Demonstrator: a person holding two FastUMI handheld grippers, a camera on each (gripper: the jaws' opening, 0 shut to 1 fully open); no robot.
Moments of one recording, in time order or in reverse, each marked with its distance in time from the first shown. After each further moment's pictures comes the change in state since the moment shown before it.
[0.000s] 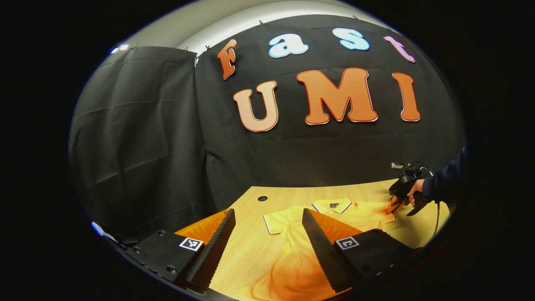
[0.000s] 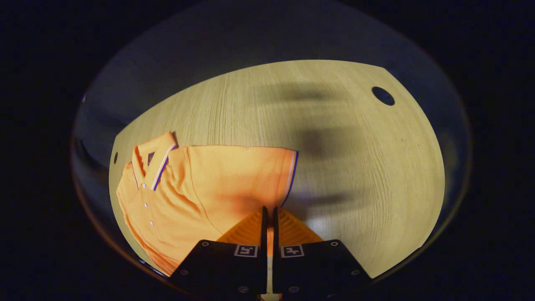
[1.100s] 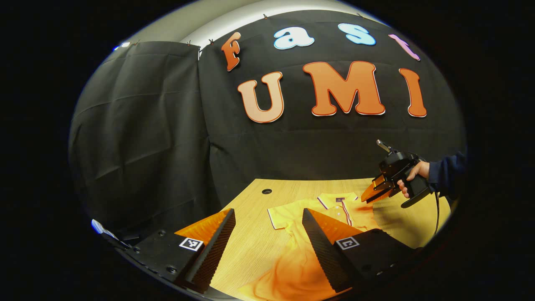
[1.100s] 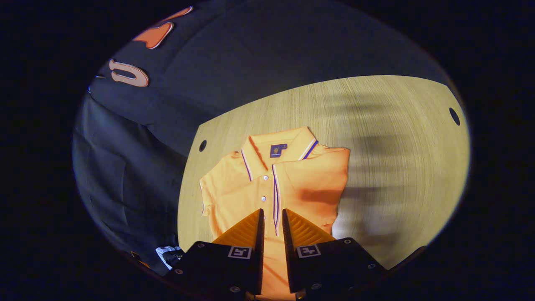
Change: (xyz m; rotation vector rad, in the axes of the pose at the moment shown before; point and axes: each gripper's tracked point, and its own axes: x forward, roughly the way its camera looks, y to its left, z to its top) left arm 0.018 0.011 -0.027 -0.040 0.059 0.024; right arm -0.055 0.180 -0.016 -0.147 0.001 0.415
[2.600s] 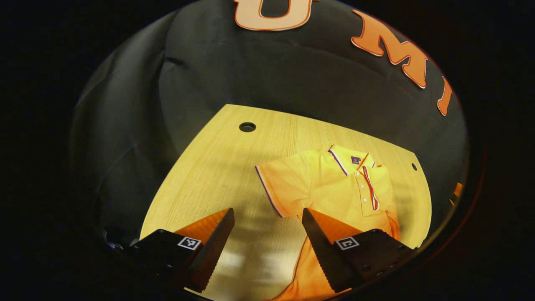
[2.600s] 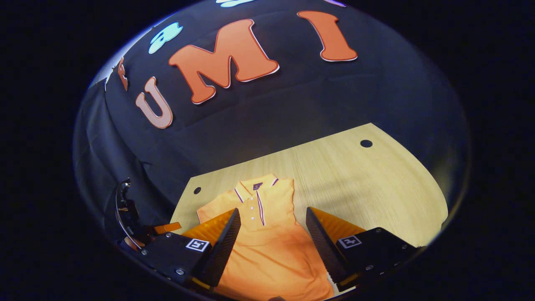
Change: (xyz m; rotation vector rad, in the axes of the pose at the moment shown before) left arm 0.272 0.012 -0.143 -0.106 0.628 -0.356; right arm -0.200 0.024 -0.086 0.043 -0.630 -0.317
